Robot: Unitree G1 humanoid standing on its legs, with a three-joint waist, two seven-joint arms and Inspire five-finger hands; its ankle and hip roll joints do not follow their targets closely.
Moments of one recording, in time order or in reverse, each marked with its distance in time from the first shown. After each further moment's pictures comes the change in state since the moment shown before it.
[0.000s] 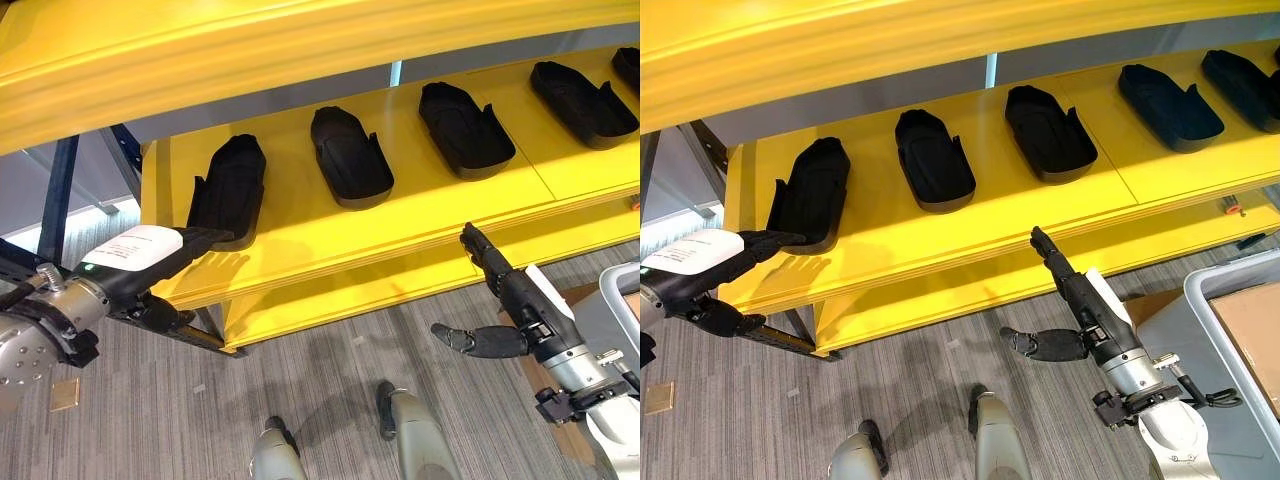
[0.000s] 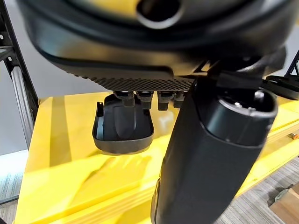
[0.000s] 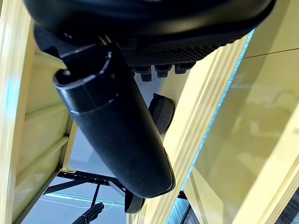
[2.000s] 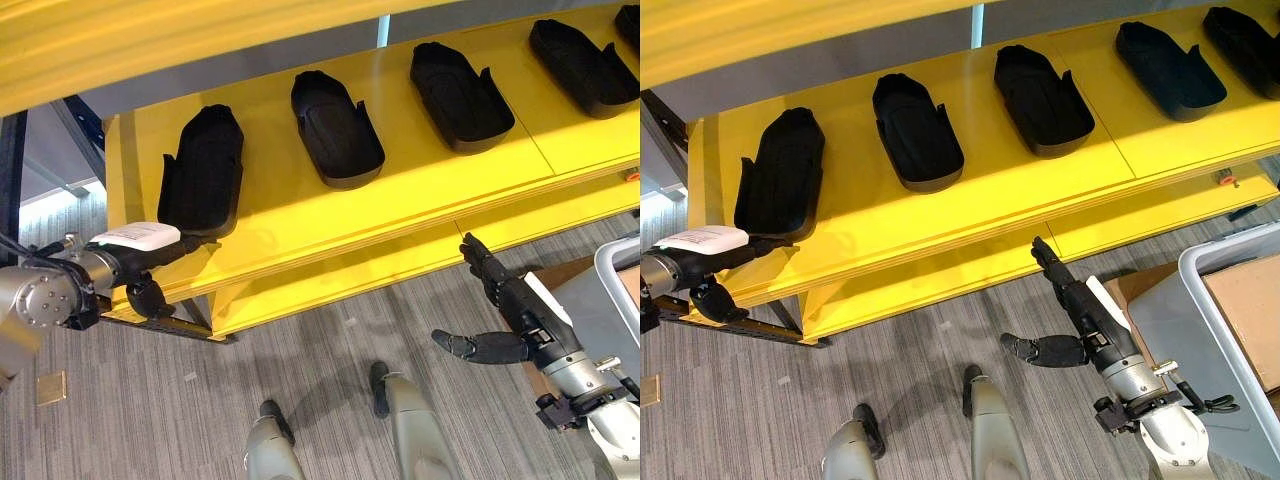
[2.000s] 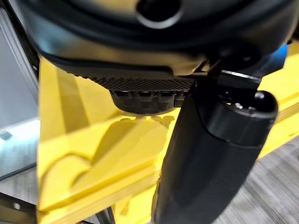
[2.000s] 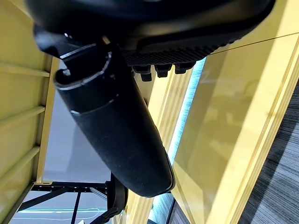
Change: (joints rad) left arm -0.523 0.071 -0.447 0.365 0.082 0.065 -0.139; right arm 0.027 0.027 -0.014 0.006 0.028 0.038 0.041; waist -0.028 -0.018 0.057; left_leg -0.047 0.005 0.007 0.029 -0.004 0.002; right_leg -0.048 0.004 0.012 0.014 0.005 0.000
